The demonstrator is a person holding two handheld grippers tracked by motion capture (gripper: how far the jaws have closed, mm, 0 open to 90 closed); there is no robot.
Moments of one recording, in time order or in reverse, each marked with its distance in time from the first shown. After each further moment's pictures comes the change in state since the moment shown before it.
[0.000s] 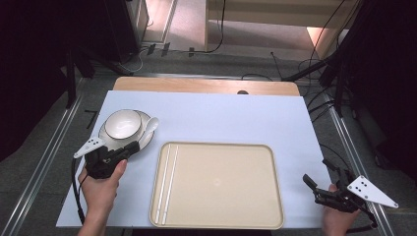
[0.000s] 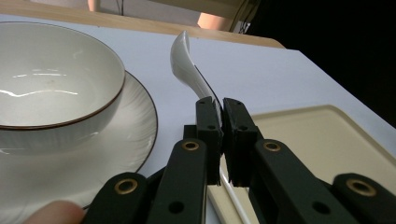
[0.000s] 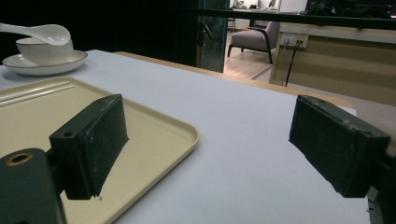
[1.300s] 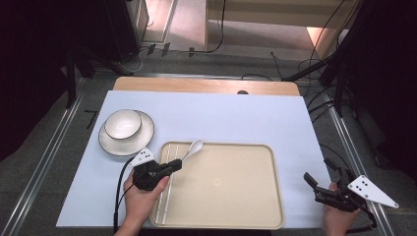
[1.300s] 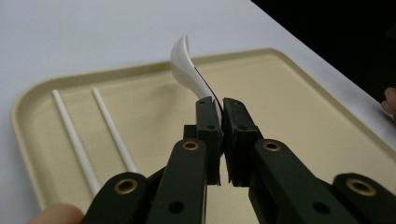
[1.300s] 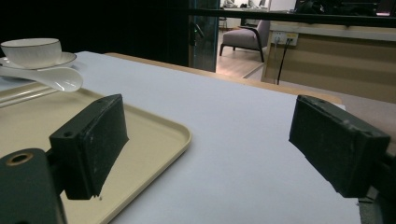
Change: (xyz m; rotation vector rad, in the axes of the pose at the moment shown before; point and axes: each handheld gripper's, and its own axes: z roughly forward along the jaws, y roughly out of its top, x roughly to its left) left arm -0.069 -0.044 0.064 0.154 -0.185 0.069; right arm -0.001 0.000 0.001 0.001 -0.037 0.018
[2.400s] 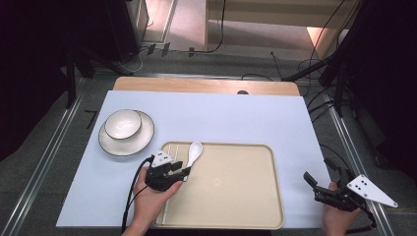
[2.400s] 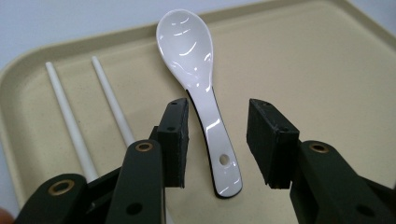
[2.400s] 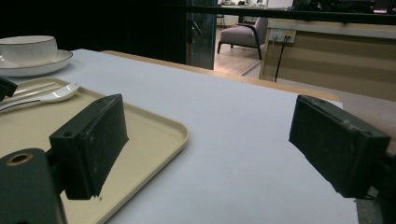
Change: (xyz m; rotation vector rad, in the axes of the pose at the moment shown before) left arm -0.014 -0.004 0.032 0.163 0.171 0.087; right arm 0.000 0.000 0.001 0.011 -0.010 -0.001
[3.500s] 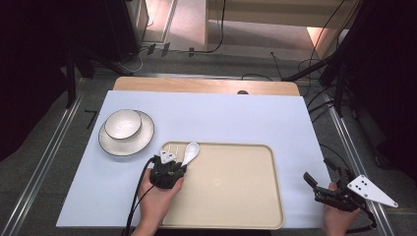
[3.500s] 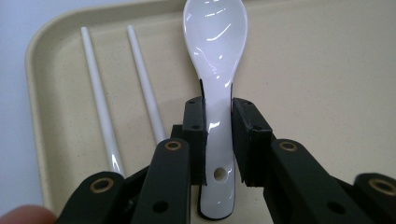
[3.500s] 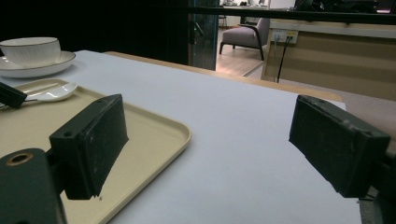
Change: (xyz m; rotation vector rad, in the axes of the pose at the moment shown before) left arm -0.006 0.000 0.011 0.074 0.168 -0.089; right arm 0.000 0.000 0.000 -0.004 0.008 0.006
